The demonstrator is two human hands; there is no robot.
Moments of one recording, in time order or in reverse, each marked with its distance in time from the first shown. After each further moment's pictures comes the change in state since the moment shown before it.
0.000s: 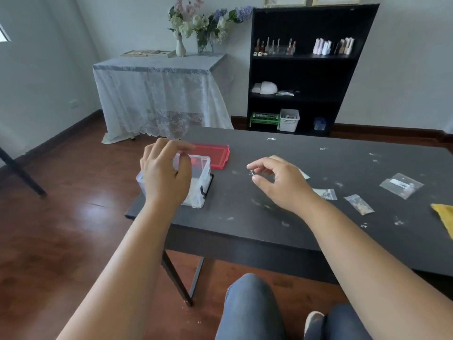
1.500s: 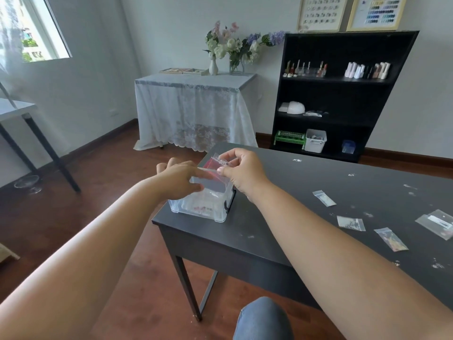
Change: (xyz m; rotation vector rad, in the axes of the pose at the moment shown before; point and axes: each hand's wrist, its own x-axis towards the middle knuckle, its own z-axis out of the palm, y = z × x) left_hand 0.058 -0.048 -0.030 0.523 -0.933 -0.093; right_hand 0.081 -0.085 0.066 0.389 0.016 0.149
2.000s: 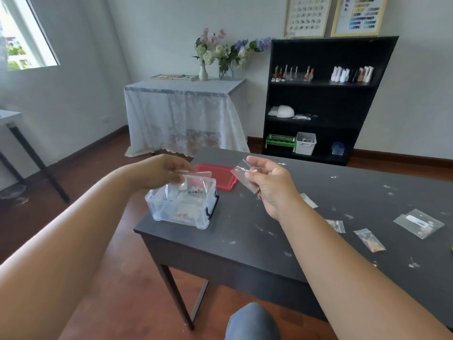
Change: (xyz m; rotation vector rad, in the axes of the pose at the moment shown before) left_hand 0.019 -0.003 -0.029 -0.421 -0.111 0.055; right_hand -0.025 0.031 -0.072 0.592 0.116 0.223
